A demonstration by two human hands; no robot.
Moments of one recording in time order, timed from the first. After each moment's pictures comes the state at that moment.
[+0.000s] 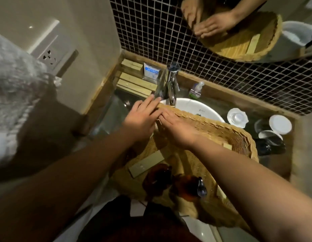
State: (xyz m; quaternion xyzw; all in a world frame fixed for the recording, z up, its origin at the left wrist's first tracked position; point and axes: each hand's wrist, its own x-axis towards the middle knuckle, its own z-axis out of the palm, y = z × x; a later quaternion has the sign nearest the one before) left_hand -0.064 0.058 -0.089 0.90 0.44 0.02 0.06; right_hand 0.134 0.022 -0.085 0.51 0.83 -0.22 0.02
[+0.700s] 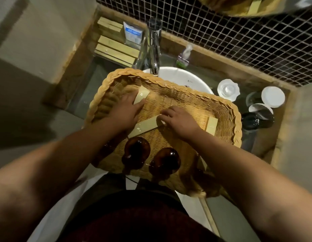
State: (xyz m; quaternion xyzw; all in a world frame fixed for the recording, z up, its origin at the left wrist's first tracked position) left_hand -0.038 0.006 -0.130 0.82 0.52 -0.13 0.20; right_hand 0.203 -0.039 -0.131 0.46 0.87 -0.17 0.07
